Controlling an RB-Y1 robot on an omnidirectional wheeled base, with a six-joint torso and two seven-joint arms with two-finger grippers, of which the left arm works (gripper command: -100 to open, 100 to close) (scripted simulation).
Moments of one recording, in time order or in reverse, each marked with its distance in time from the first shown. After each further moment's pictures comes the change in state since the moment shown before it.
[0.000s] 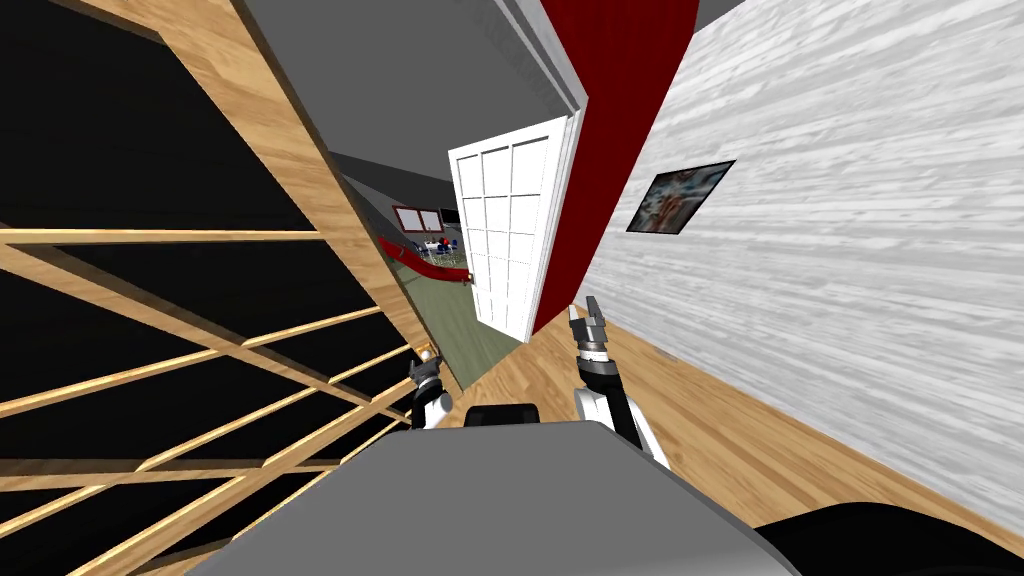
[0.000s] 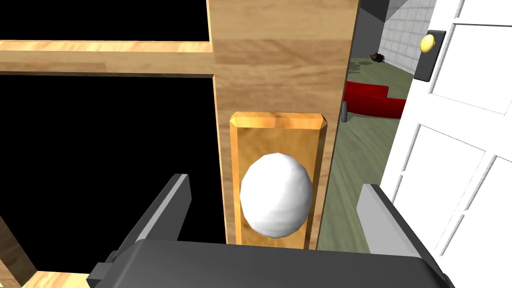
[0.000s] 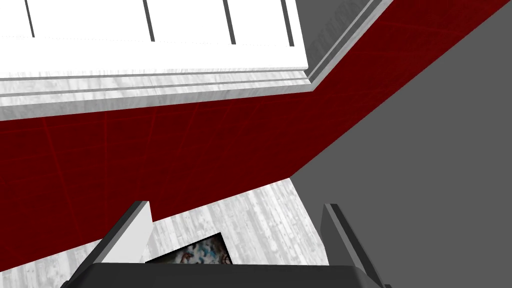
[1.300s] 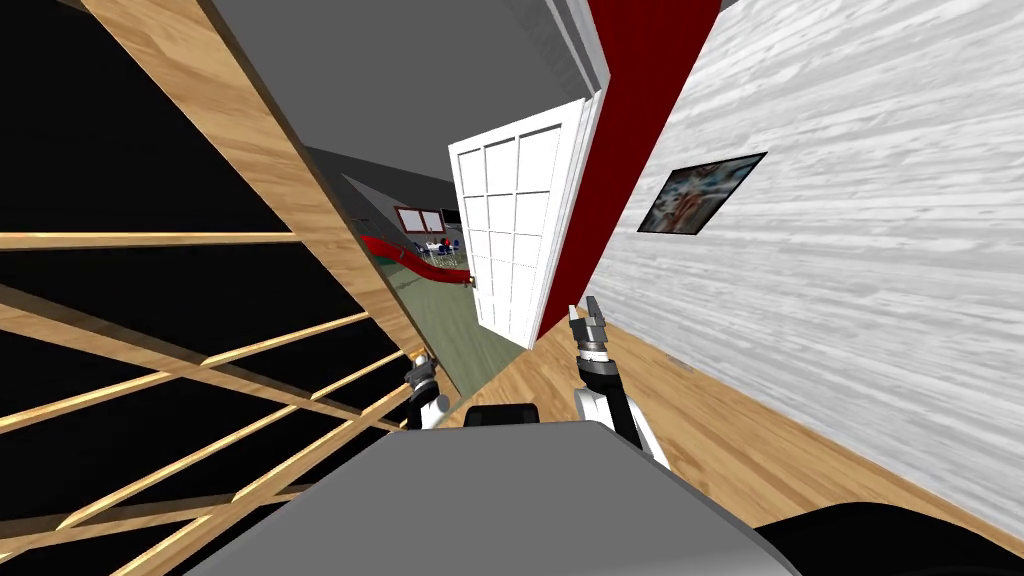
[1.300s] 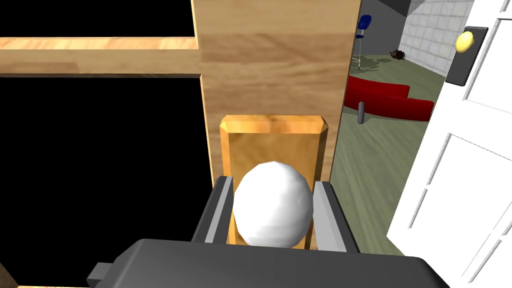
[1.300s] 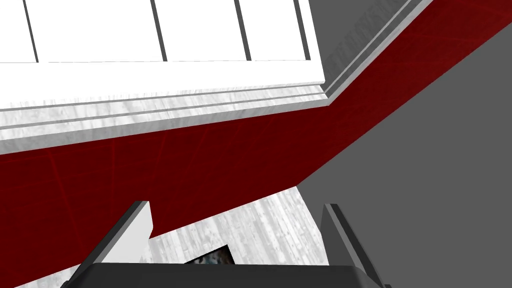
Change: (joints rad) arm 0.009 0.007 0.028 0.000 0.025 0.010 -0.008
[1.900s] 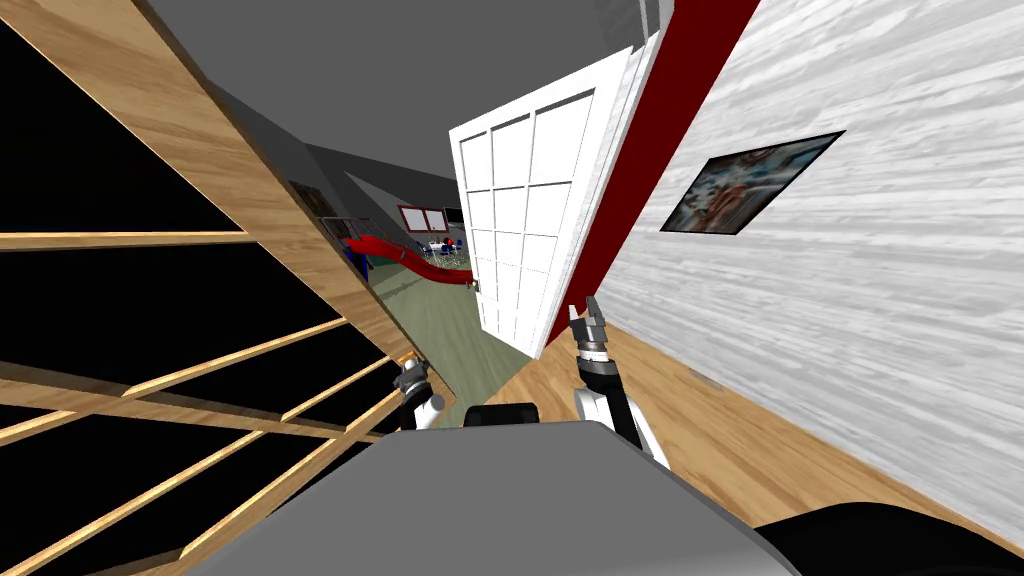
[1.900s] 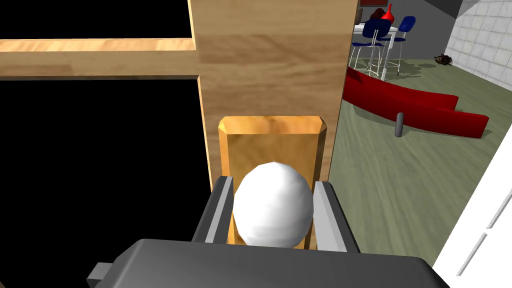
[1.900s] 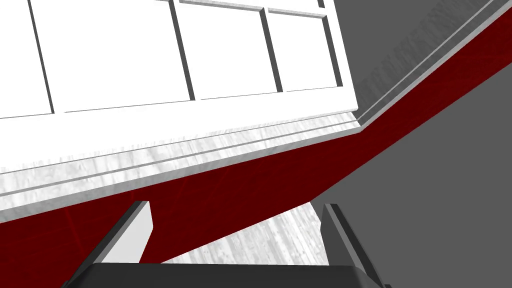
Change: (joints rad) arm -0.011 0.018 0.058 0.023 0.045 -0.021 -0.004
